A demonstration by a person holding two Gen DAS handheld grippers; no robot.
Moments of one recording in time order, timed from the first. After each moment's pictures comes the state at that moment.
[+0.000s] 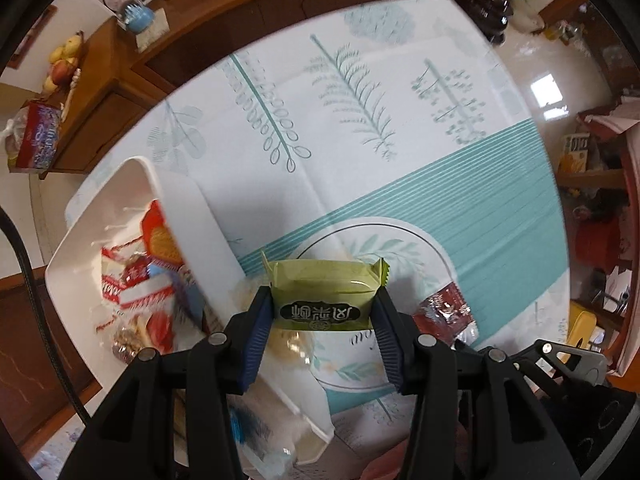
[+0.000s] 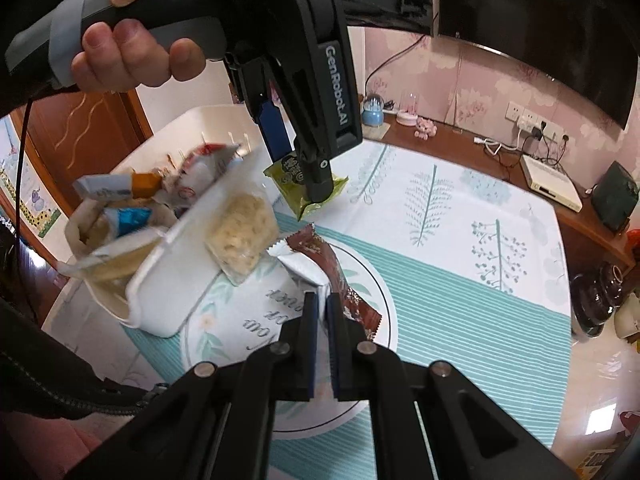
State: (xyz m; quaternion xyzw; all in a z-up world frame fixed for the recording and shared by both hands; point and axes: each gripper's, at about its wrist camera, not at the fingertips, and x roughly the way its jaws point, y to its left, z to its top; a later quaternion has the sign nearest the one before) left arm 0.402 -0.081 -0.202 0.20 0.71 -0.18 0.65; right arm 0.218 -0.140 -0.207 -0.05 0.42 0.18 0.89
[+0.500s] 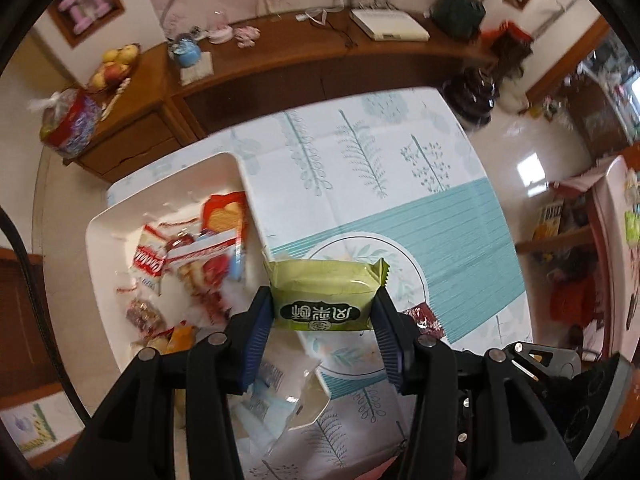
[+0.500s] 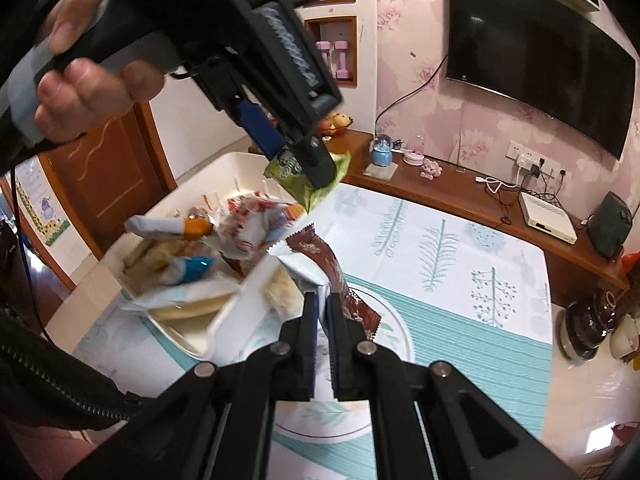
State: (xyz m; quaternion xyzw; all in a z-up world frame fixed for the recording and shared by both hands) left arm 0.348 -0.010 -0.096 0.10 0.63 -0.19 0.75; right arm 0.189 -0.108 -0.149 -0.04 0.37 0.19 0.91
